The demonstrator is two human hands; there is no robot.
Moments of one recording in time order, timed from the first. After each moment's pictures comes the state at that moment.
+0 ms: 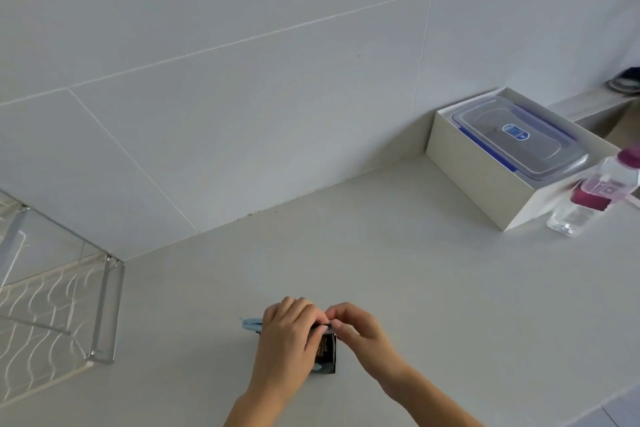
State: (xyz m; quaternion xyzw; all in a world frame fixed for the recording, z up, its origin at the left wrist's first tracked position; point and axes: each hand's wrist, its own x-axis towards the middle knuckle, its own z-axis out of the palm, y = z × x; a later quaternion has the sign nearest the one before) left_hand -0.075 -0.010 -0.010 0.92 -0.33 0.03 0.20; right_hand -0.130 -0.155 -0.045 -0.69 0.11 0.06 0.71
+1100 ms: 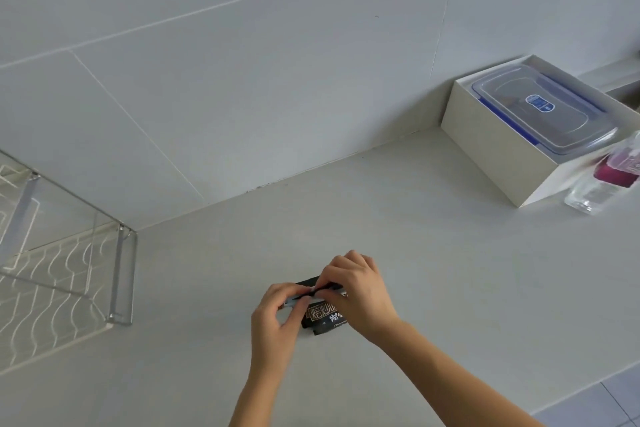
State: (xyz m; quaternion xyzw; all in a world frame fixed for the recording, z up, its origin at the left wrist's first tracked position) left_hand -0.086 0.017 -0.029 0.84 -0.09 -0.03 0.53; right_hand -0.099 -0.141 -0.028 -0.92 0.00 -0.09 0.39
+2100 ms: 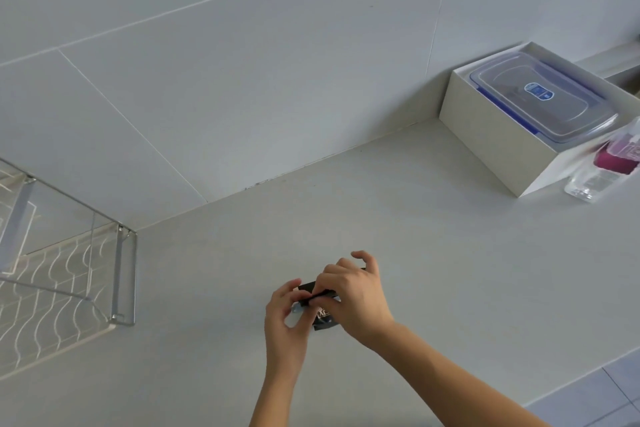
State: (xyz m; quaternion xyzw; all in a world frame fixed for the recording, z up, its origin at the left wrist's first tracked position) left_hand -0.096 0.011 -0.056 0.81 0.02 -0.07 0.58; right_hand -0.105 -0.130 -0.029 -0.94 0.00 -0.08 0.32
